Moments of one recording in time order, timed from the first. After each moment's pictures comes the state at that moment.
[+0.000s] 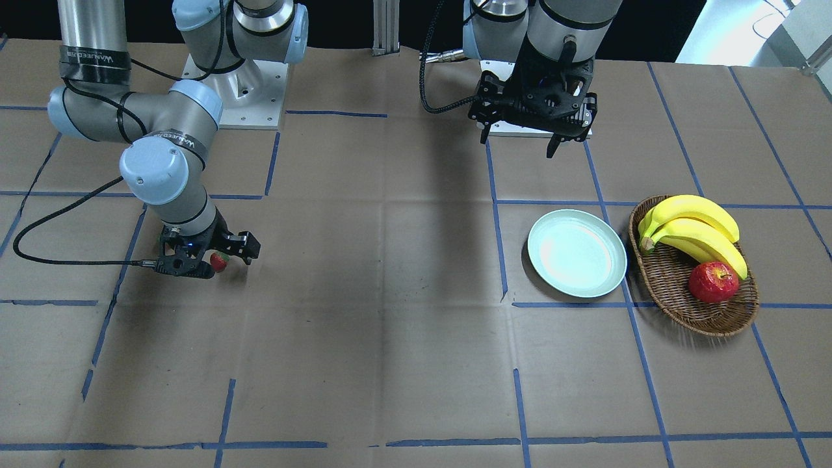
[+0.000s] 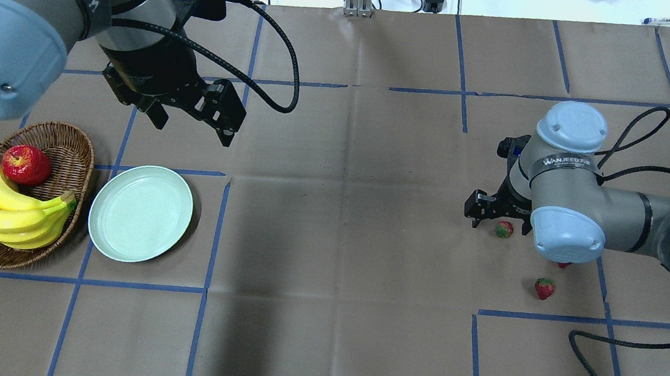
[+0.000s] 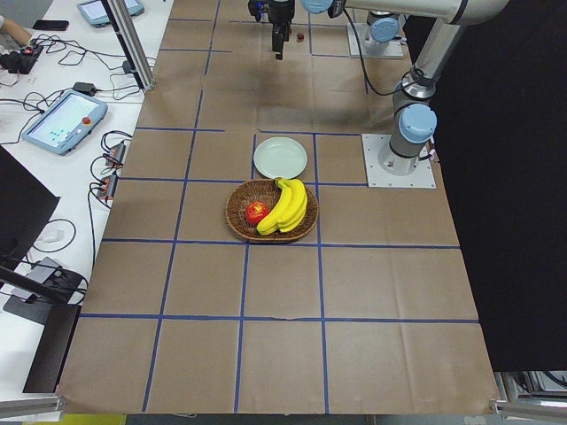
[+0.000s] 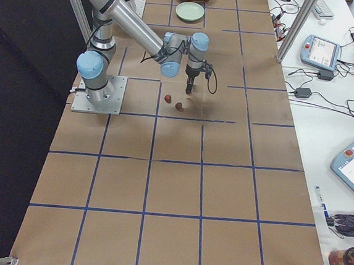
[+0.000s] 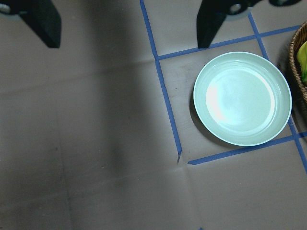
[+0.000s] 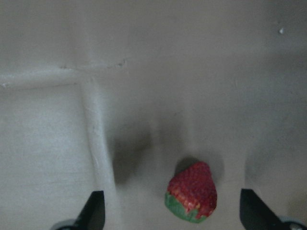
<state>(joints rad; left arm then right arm) -1.68 -1.54 -1.60 -1.61 1.55 0.12 1.47 -1.30 2.13 -2.33 -1.59 0.00</state>
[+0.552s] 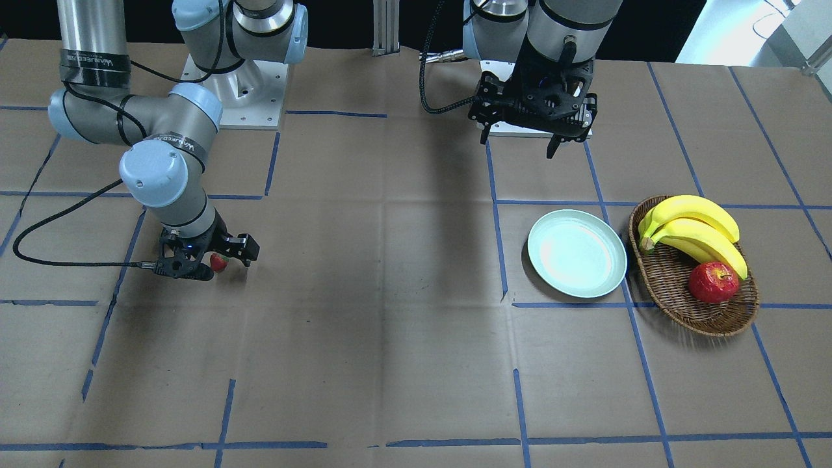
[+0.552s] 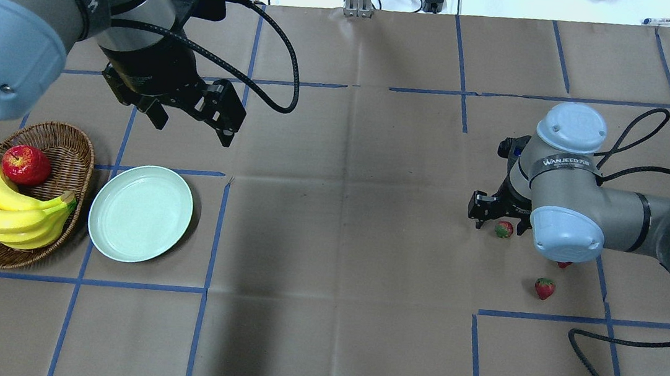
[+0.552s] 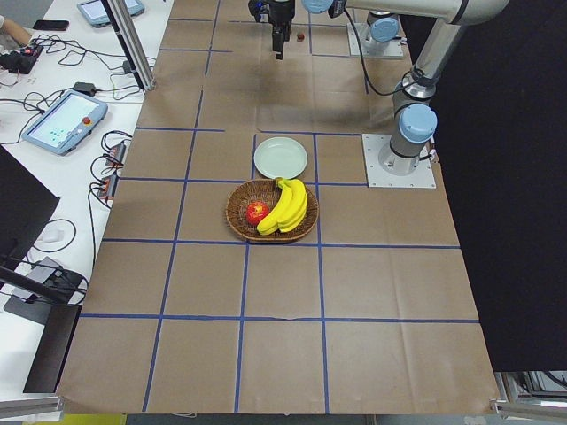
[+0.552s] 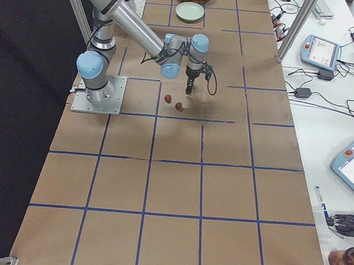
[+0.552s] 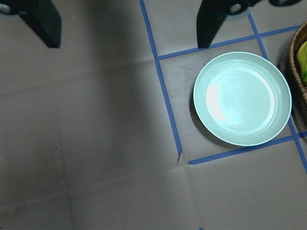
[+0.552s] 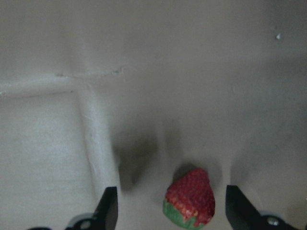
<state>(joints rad) -1.68 -1.54 -1.60 -1.61 1.55 0.12 1.46 -1.30 2.12 -2.33 -1.59 0.00</state>
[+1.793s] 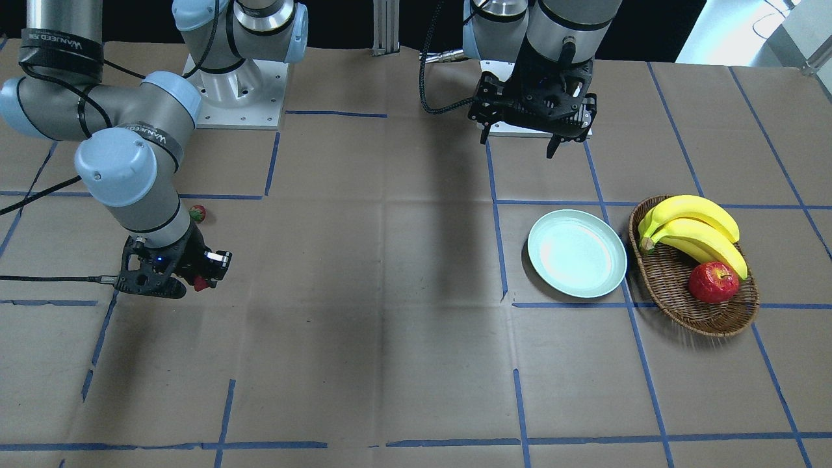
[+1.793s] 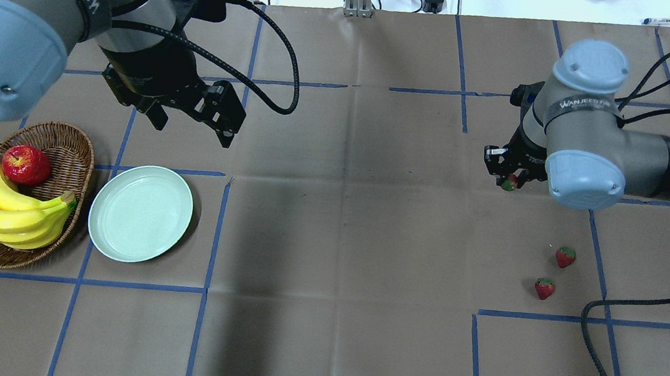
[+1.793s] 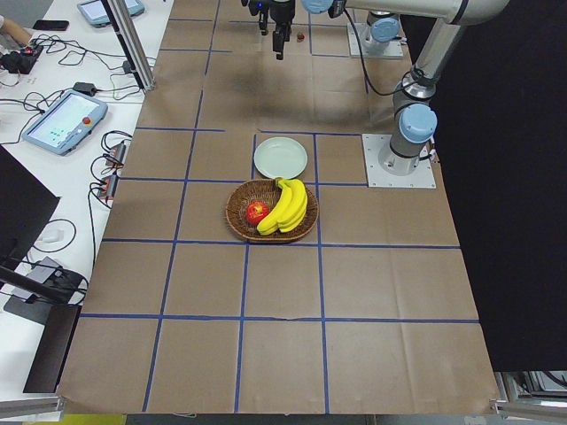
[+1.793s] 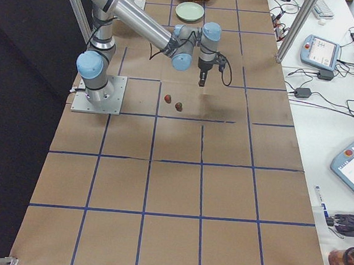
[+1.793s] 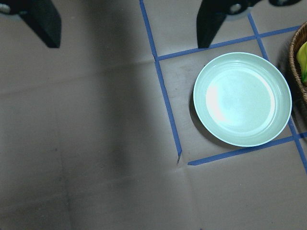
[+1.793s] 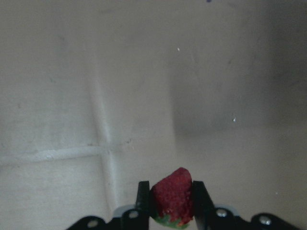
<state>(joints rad) -1.68 -1.54 -1.60 -1.61 1.55 0.12 1.49 -1.31 1.89 -2.17 -1.60 0.01</state>
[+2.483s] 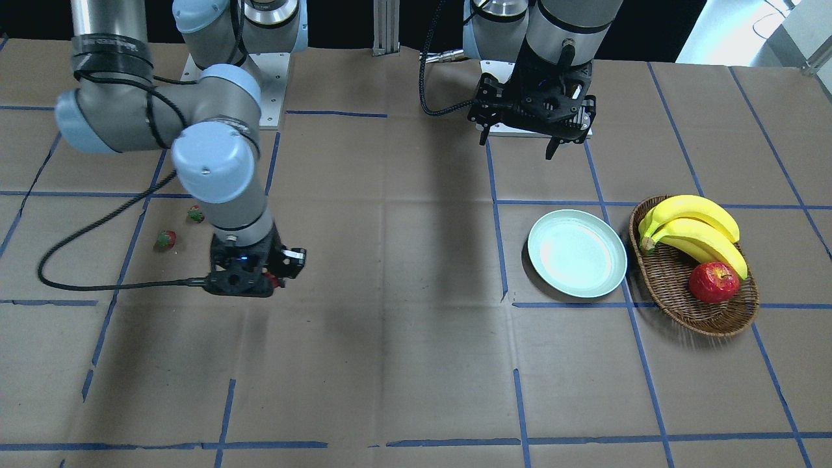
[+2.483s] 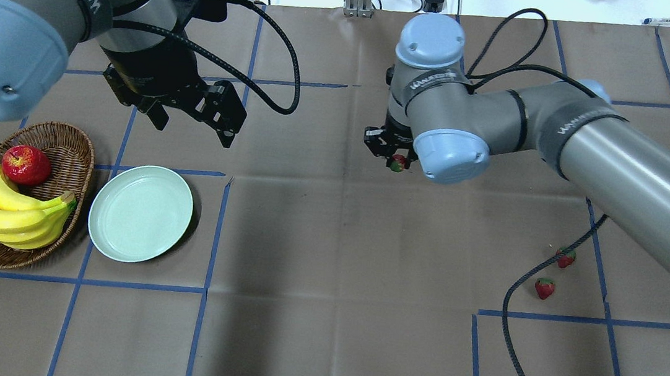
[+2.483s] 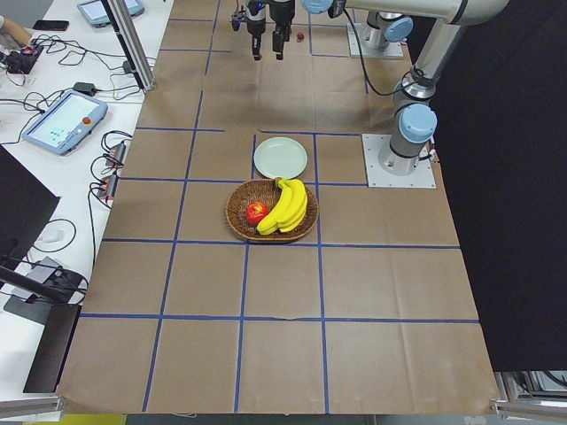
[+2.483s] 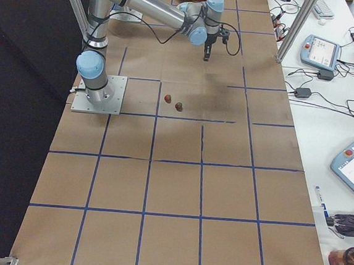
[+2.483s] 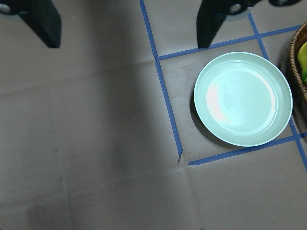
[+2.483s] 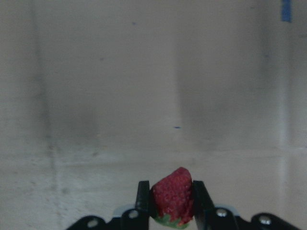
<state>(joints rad) -1.68 -1.54 -1.60 -1.61 1.55 0.12 1.86 -1.13 1.67 -2.15 -1.58 0.34</state>
